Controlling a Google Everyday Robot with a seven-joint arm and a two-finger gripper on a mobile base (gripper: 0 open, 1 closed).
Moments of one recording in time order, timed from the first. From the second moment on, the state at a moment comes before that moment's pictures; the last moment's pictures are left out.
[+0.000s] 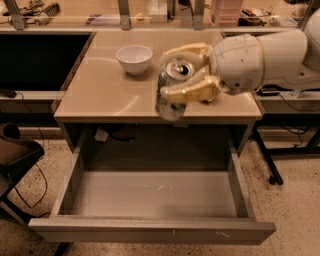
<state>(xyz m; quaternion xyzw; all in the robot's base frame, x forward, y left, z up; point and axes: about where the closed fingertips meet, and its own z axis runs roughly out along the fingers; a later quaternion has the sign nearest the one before) 0.480 -0.029 1.003 -0.62 0.46 0.35 0.53</state>
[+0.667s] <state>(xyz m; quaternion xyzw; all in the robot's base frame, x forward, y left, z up) 0.457 -0.042 0.986 -0.61 0.48 0.36 0.52</state>
